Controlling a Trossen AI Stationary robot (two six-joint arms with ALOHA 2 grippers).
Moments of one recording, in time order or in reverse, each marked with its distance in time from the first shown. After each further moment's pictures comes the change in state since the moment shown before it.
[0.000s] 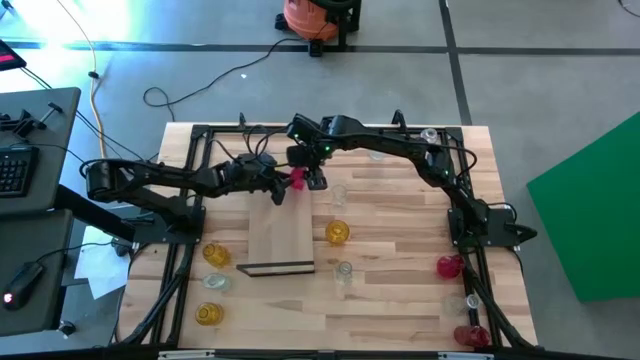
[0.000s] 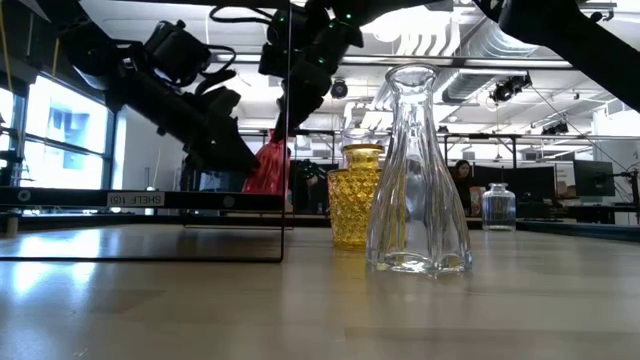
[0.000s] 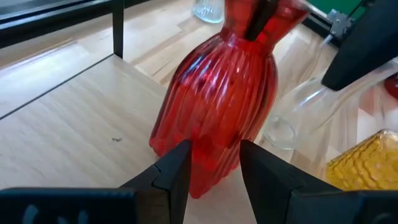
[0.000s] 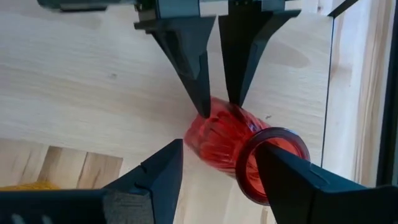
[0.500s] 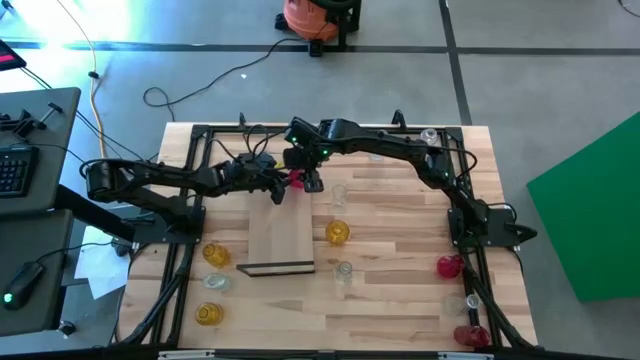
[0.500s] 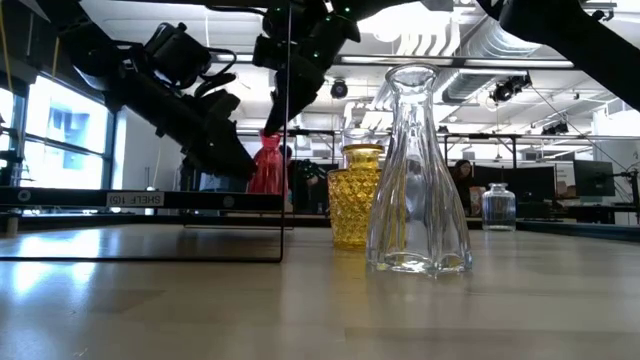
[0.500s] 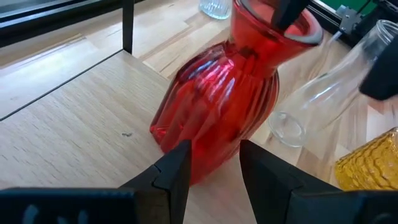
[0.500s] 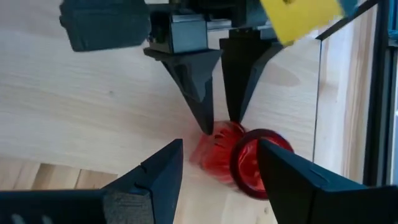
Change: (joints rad) left arm 0.011 0.000 0.000 -0.015 -0.008 0.001; right arm 0.024 0.000 0.012 0.031 0.038 0.005
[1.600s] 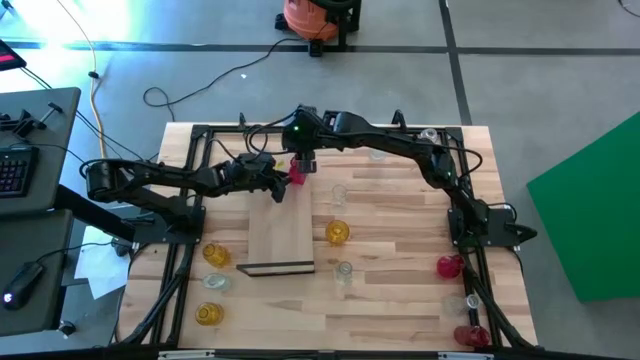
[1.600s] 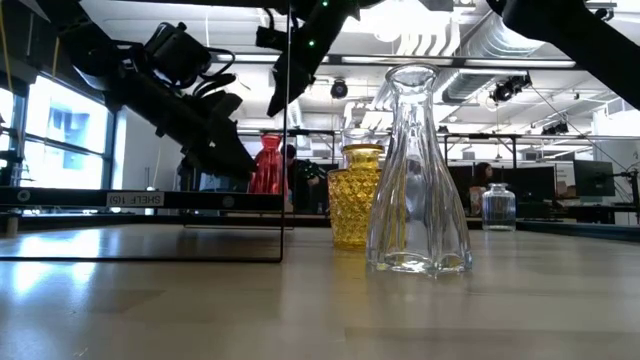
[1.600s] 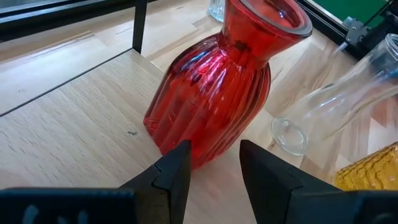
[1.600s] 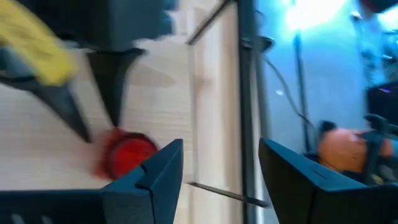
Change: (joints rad) left arm -0.001 0.000 0.000 0.002 -0.026 -0.062; right arm -0.001 -0.021 0.074 0.087 0.403 0.002
